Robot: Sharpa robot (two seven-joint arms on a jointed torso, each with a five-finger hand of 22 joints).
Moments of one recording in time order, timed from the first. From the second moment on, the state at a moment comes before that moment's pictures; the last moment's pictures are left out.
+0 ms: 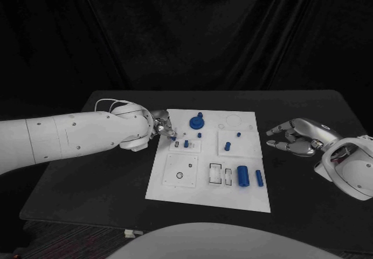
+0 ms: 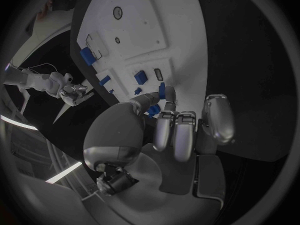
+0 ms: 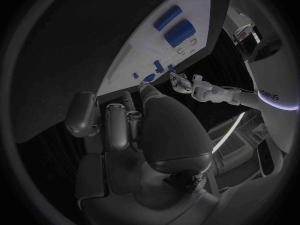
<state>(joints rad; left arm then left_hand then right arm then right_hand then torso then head) 1.27 -0.86 -0.22 1.52 -1.12 -0.10 -0.49 1.03 -0.06 0.56 -0.03 0.38 1.00 0.05 0.27 1.11 1.47 -0.02 1.47 1.31 1.47 -0.07 1.55 1.31 0.08 1.40 0.04 1.24 1.31 1.25 -1.06 -0.25 1.67 -1.35 -0.42 -0.07 1.40 -0.01 0.12 0.26 0.26 0.89 0.09 0.07 0.07 1.46 -0.01 1.50 1.31 1.46 -0.07 1.34 1.31 0.09 1.43 0.04 1.11 1.31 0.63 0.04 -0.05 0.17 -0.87</state>
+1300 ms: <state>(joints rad) 1.24 -0.86 -0.21 1.55 -1.12 -0.11 -0.49 1.02 -0.06 0.56 -0.02 0.39 0.99 0.05 0.27 1.11 1.47 -0.02 1.47 1.31 1.47 -0.07 1.55 1.31 0.08 1.40 0.04 1.24 1.31 1.25 -1.06 -0.25 1.67 -1.35 -0.42 -0.07 1.40 -0.01 0.12 0.25 0.26 0.89 0.09 0.07 0.07 1.46 -0.01 1.49 1.31 1.46 -0.07 1.34 1.31 0.09 1.43 0.04 1.11 1.31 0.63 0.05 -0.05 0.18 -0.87</state>
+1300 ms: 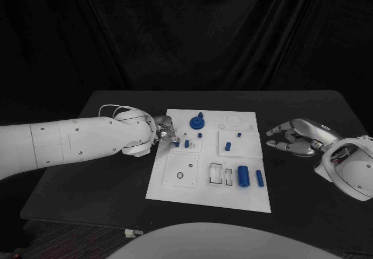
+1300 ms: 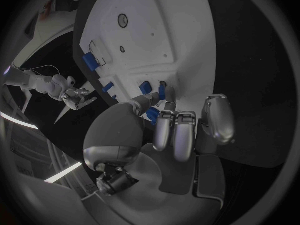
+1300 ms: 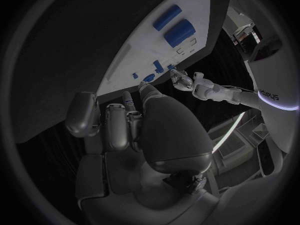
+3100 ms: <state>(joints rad) 1.23 -0.86 -0.22 1.54 -1.12 -0.09 -0.49 0.90 0.00 0.07 0.29 0.05 0.98 0.04 0.39 1.21 1.47 -0.01 1.47 1.31 1.47 -0.06 1.55 1.31 0.08 1.39 0.06 1.23 1.31 1.24 -1.06 -0.25 1.67 -1.35 -0.42 -0.07 1.42 -0.01 0.13 0.24 0.31 0.90 0.09 0.07 0.07 1.46 -0.01 1.49 1.32 1.46 -0.07 1.34 1.30 0.09 1.43 0.04 1.10 1.31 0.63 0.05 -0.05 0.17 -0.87</state>
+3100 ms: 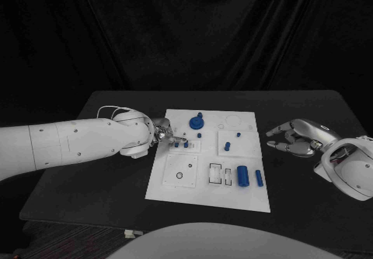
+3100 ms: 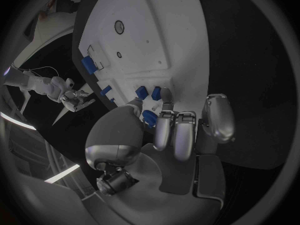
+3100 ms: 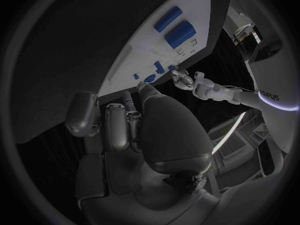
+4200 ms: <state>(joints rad) 1.30 -0.72 -0.22 1.31 -1.33 -0.34 0.24 1.54 -0.04 0.13 0.20 0.10 0.79 0.03 0.07 0.56 0.73 0.03 0.32 0.46 1.09 -0.03 0.95 0.85 0.11 1.30 0.10 1.16 1.31 1.24 -1.07 -0.25 1.68 -1.35 -0.42 -0.08 1.42 -0.01 0.14 0.24 0.32 0.90 0.09 0.07 0.07 1.46 -0.01 1.48 1.34 1.46 -0.07 1.34 1.30 0.09 1.43 0.04 1.10 1.31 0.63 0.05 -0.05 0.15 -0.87</state>
